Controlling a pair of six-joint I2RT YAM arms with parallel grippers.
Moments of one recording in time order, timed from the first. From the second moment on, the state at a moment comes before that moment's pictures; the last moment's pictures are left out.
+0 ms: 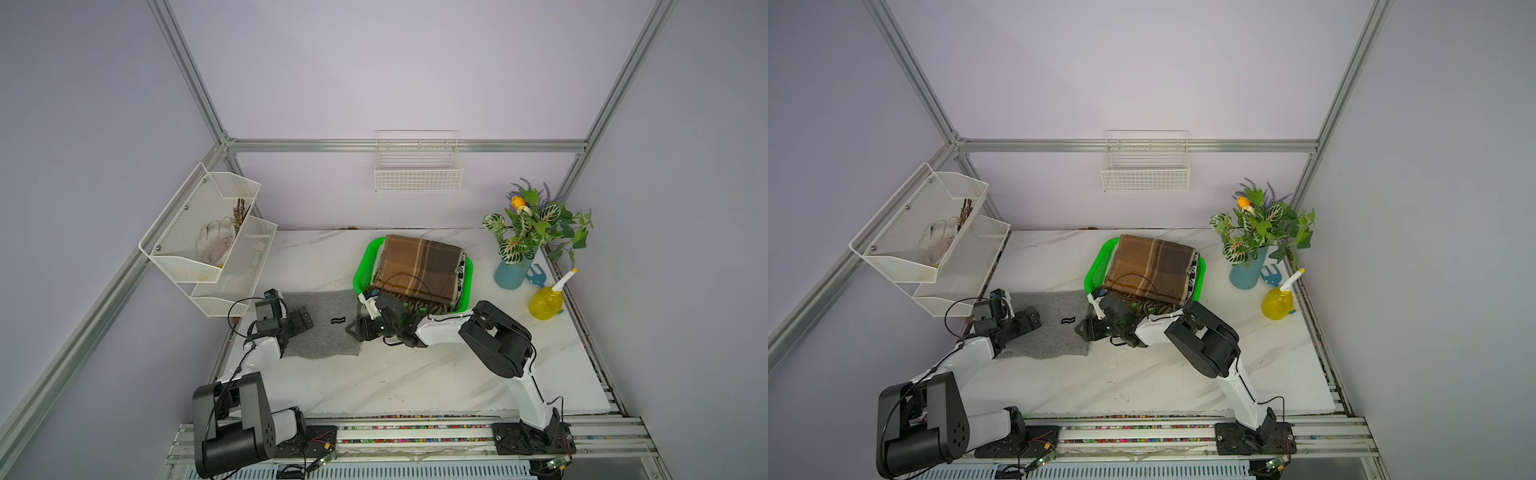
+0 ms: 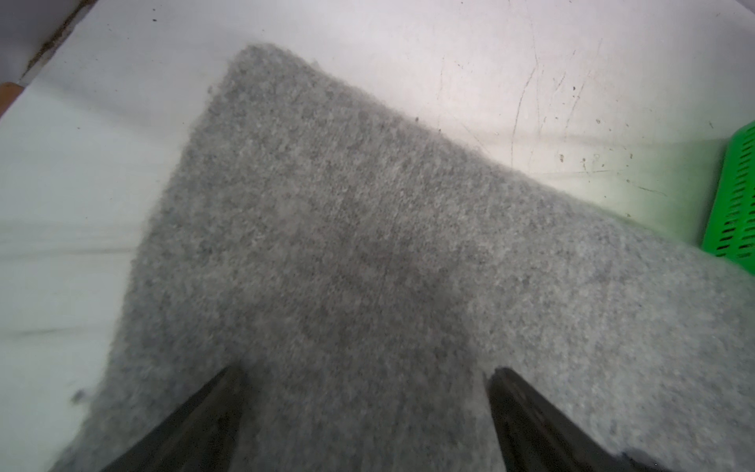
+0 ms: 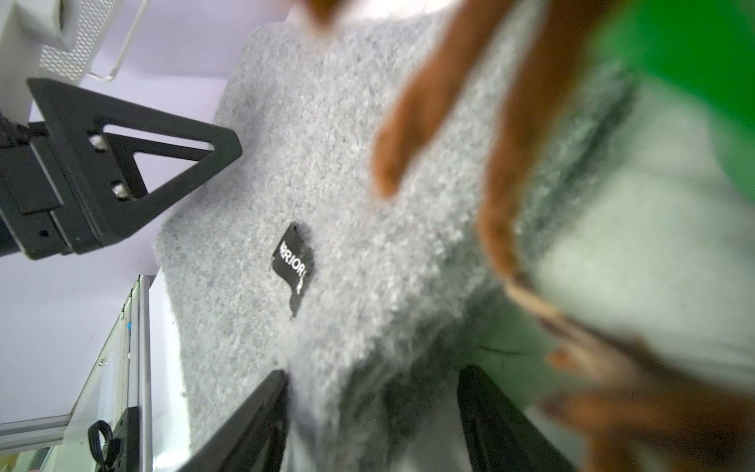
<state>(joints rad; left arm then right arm) 0.26 1.27 0.54 -0.11 0.09 -0.23 0.89 2.18 1.28 0.34 -0.31 0.62</state>
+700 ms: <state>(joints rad) 0.24 1.31 0.55 -0.06 0.11 -0.18 0.92 2.27 1.37 0.35 -0.38 0.72</state>
